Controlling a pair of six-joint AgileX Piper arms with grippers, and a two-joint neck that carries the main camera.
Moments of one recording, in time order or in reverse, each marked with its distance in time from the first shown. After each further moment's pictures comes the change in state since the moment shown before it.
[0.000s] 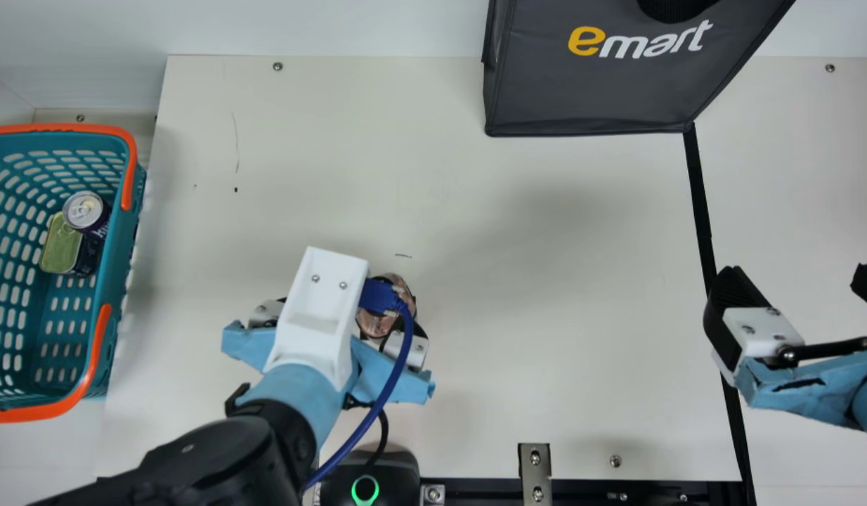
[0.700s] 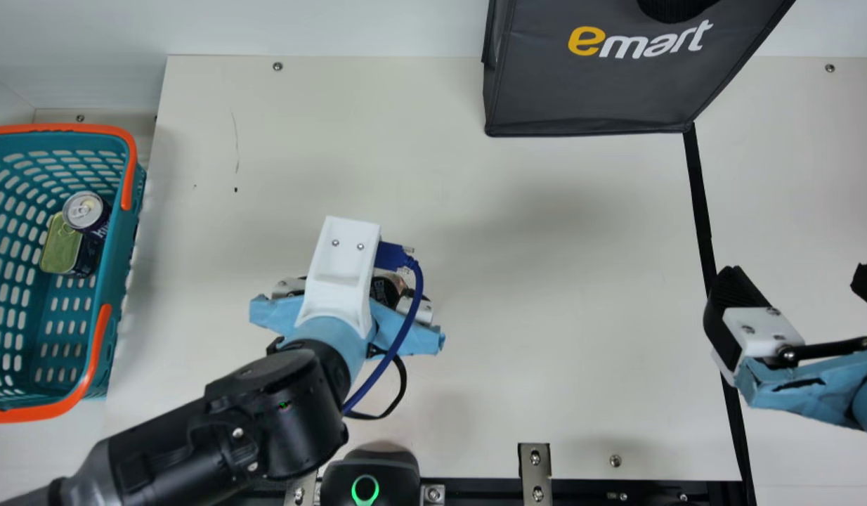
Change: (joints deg) left arm 7.0 6.3 0.5 -1.7 -6.6 0.1; right arm 0.0 0.0 0.0 0.0 0.0 0.0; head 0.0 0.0
